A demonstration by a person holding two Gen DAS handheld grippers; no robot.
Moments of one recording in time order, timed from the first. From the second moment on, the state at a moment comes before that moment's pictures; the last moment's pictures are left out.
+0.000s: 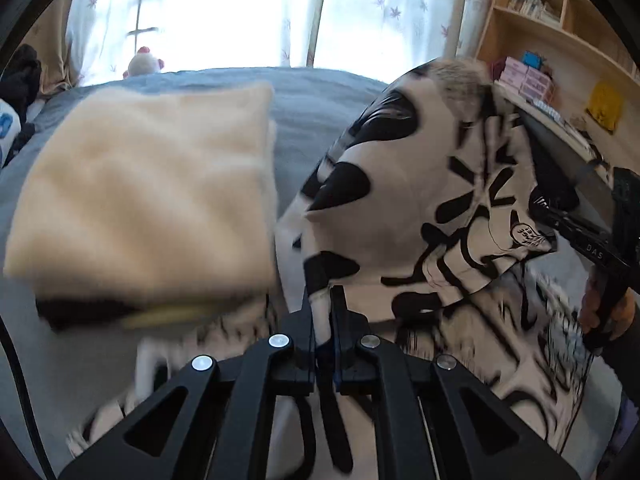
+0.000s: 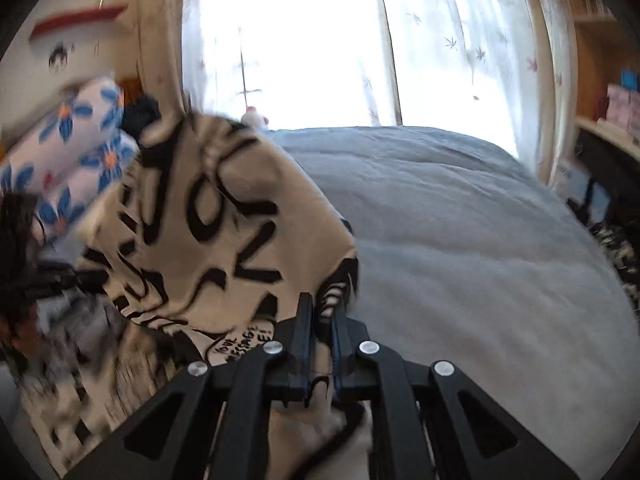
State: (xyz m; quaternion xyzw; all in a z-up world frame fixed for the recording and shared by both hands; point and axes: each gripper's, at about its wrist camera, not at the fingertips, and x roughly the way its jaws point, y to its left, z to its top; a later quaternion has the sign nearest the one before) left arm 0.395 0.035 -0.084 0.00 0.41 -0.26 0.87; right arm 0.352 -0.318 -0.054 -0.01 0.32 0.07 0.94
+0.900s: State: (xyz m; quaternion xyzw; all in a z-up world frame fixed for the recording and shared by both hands) left arm 0.381 0.009 -0.016 -0.15 0.53 -0.30 0.78; right arm 0.338 -0.334 -0.020 0.38 0.42 0.11 0.82
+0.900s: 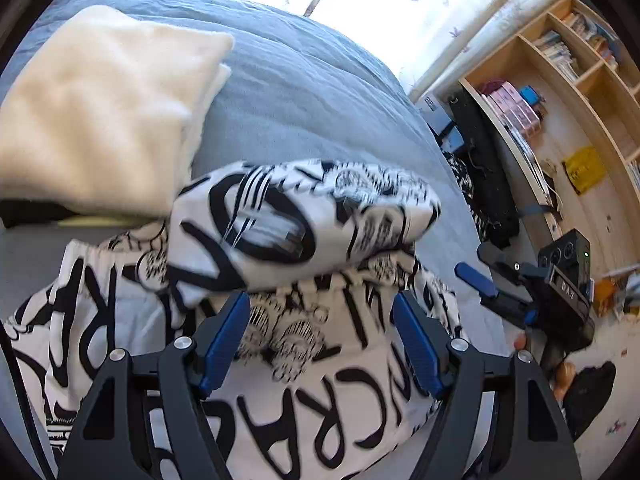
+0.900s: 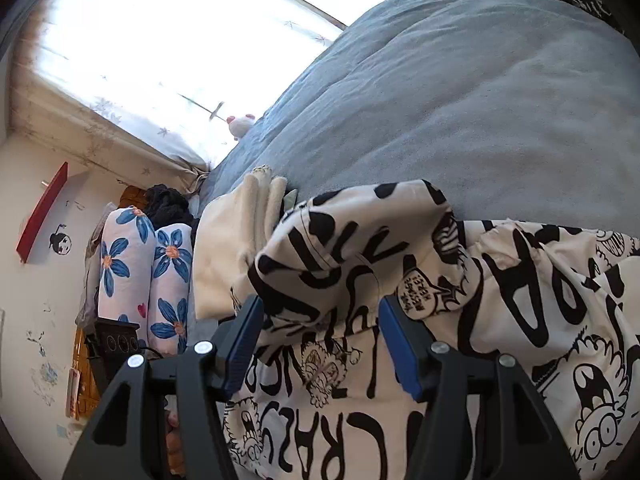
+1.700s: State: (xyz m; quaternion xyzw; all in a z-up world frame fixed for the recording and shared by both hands) left arm 0.387 -0.019 -0.013 -0.13 0.53 -0.33 0.77; right arm 0.423 -0.269 -0.031 0.31 0.53 0.09 0.79
